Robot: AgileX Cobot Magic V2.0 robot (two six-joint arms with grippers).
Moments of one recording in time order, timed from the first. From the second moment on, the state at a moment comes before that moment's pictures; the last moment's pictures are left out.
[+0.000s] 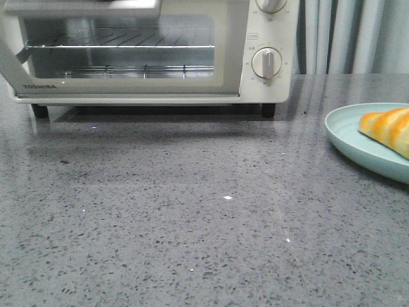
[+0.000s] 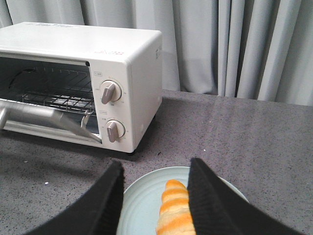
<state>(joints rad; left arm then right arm) -0.29 1.48 -1.40 -0.71 1.20 1.00 0.02 0.29 -0.67 0.35 0.60 -0.34</state>
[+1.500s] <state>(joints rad) -0.29 0.70 -1.07 -0.71 1.20 0.93 0.02 0.97 -0.99 0.30 1.06 -0.31</state>
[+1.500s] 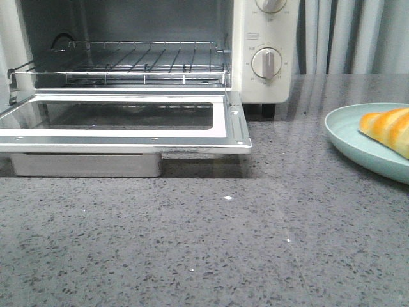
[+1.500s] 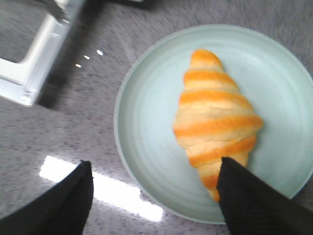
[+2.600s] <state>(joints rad) -0.29 0.68 -1.05 -0.74 1.20 0.92 0.02 1.46 -1.05 0.16 0.97 -0.25</state>
